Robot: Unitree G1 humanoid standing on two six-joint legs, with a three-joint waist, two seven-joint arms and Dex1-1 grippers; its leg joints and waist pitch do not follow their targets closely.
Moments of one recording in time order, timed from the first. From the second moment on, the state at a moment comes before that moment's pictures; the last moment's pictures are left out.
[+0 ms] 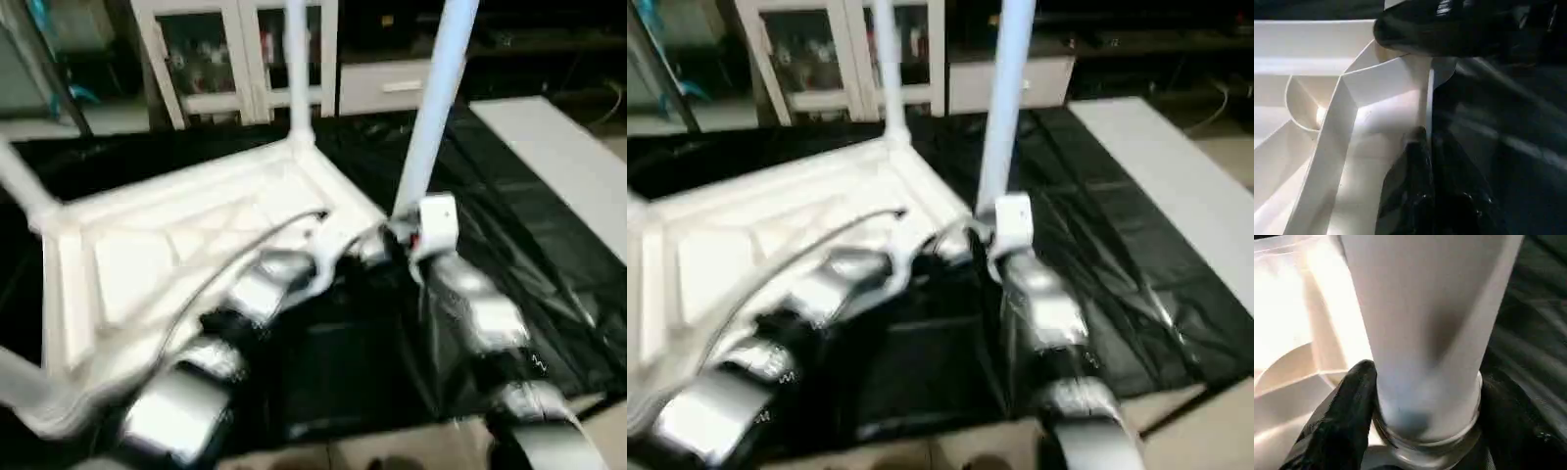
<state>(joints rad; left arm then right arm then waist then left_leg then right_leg) -0.81 -0.04 -0.27 0.92 0.06 0.22 -0.52 -0.61 -0.07 -0.04 0.66 0.12 0.29 -0.02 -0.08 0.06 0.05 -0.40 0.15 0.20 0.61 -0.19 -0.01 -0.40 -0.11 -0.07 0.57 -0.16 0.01</state>
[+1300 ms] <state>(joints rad) -0.58 0.28 -0.39 0.50 -0.04 0.22 -1.26 -0.16 -0.62 0.17 -0.06 0.30 0.39 0.95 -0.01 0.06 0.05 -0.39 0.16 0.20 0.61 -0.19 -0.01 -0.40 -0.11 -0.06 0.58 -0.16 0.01</state>
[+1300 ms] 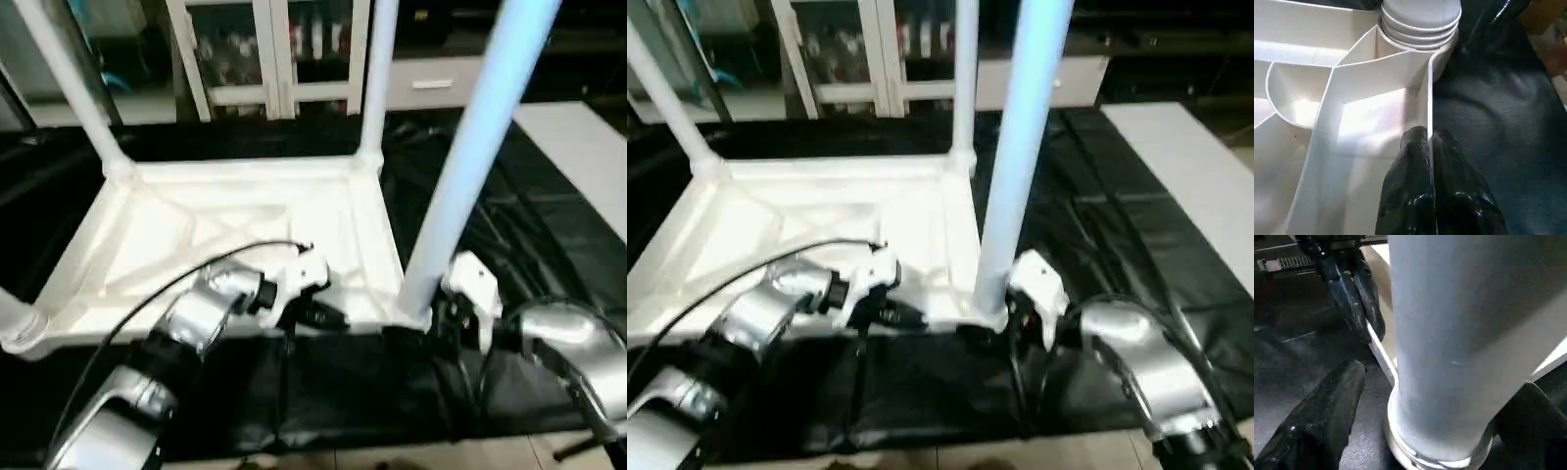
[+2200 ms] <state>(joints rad) -0.56 0.30 -0.40 0.44 -0.04 0.26 -1.26 -0.18 -0.63 0.17 -0.02 0.29 0.37 0.99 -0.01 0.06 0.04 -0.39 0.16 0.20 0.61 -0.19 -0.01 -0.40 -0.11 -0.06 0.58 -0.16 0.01</state>
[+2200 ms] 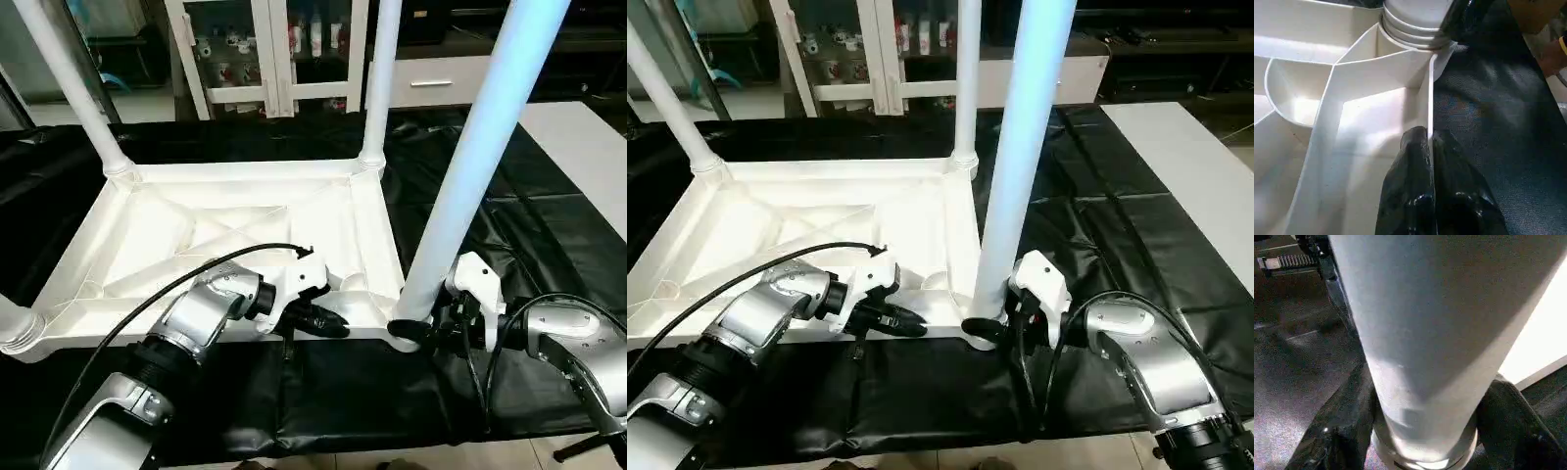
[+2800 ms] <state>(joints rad) -0.62 0.19 -0.33 0.61 0.00 0.22 -1.02 -0.28 -0.36 0.10 0.17 0.21 0.37 0.60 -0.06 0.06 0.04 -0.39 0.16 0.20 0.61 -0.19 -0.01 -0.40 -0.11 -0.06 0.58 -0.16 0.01</state>
